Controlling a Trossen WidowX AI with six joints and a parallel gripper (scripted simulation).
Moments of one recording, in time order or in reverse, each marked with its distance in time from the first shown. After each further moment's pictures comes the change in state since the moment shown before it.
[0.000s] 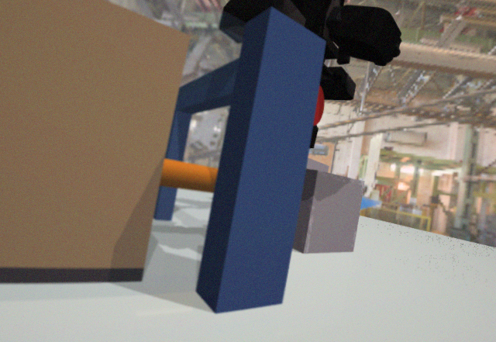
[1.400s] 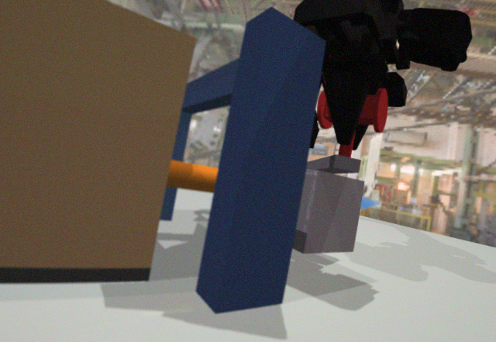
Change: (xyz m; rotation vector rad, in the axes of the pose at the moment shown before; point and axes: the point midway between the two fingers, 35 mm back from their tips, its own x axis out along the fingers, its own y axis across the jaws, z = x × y) arm -0.005 0.024 0.057 -0.007 -0.025 -0.023
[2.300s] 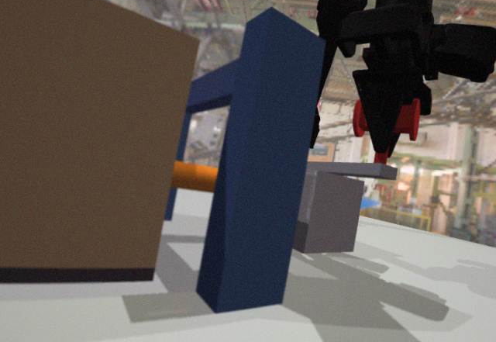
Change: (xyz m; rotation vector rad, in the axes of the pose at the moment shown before) arm -0.002 0.032 0.025 0.004 -0.018 -0.009
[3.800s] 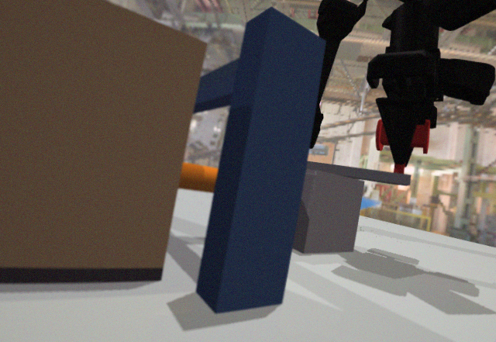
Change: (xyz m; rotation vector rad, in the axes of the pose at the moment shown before) arm -0.003 0.076 0.006 -0.017 -0.025 0.019
